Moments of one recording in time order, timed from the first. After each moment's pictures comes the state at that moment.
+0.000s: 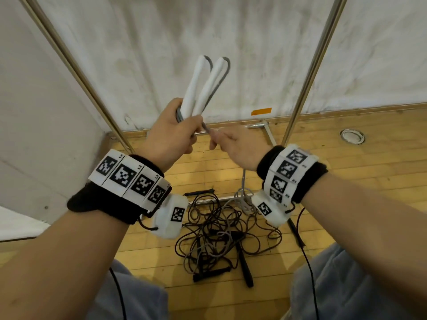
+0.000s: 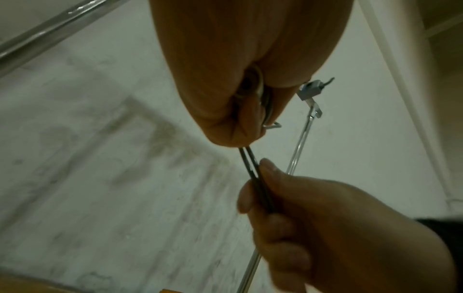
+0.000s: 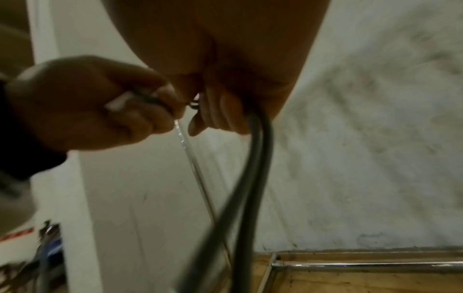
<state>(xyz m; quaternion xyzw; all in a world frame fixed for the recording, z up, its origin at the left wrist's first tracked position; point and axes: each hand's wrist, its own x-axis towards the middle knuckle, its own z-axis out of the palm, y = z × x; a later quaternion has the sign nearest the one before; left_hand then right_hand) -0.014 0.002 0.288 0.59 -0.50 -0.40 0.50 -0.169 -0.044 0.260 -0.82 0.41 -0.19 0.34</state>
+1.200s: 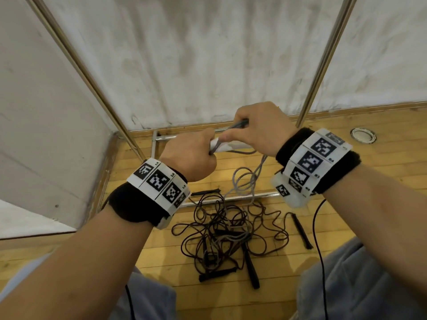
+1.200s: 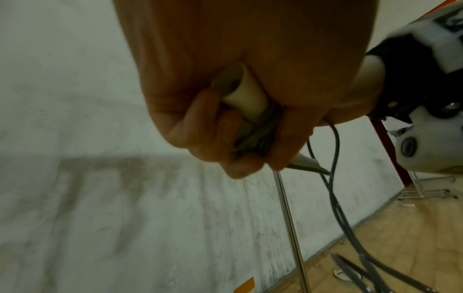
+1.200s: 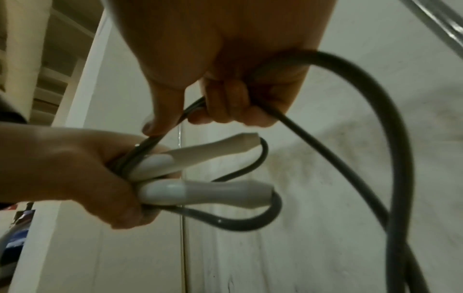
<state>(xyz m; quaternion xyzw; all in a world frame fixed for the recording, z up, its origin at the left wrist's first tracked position) -0.019 -0.006 0.262 0.69 -0.71 -0.08 0.08 -0.183 -0.062 0.285 -0.85 0.43 -0.23 0.20</state>
